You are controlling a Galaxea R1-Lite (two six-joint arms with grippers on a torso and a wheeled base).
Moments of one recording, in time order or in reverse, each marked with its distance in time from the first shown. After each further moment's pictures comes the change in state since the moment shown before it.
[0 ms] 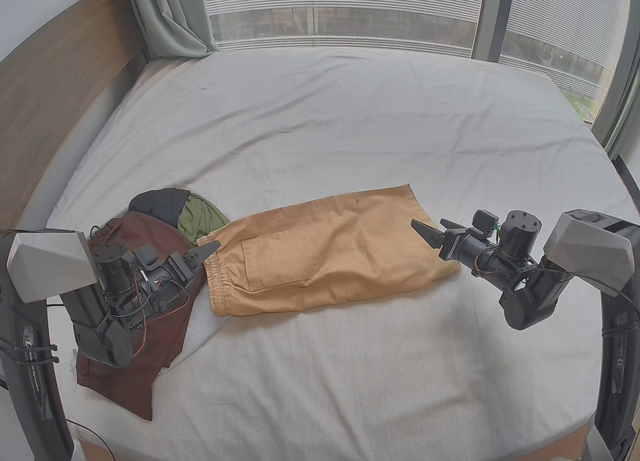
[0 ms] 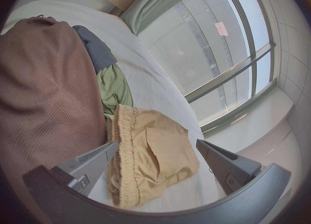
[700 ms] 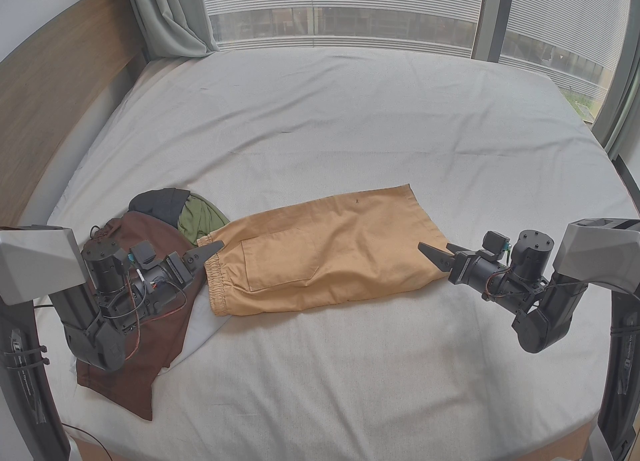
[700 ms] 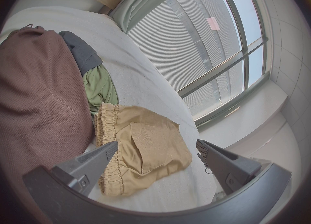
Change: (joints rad) left arm -0.019 -0.085 0.071 0.000 -0.056 0.043; right arm 0.013 -0.070 0.259 -0.114 0.000 0.062
